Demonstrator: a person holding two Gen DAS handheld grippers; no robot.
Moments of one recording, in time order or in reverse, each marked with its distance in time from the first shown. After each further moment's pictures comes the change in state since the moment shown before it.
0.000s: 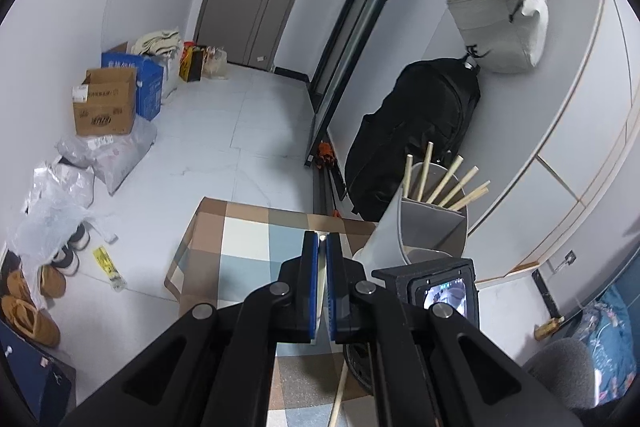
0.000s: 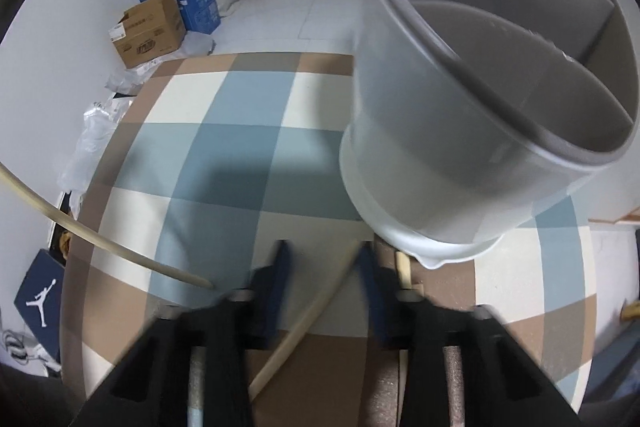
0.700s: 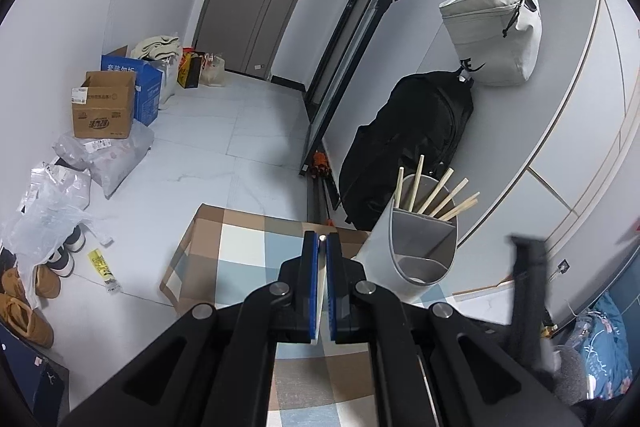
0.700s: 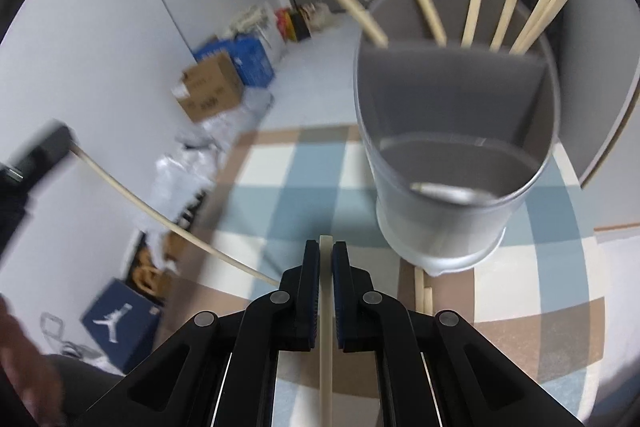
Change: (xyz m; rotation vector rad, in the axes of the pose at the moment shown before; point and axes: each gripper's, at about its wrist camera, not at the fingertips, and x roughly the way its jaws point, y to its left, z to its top) left arm -0.011 0.000 0.001 0.001 -0.042 -0.026; right arm -0.084 -0.028 -0.002 0.090 -0.191 0.307
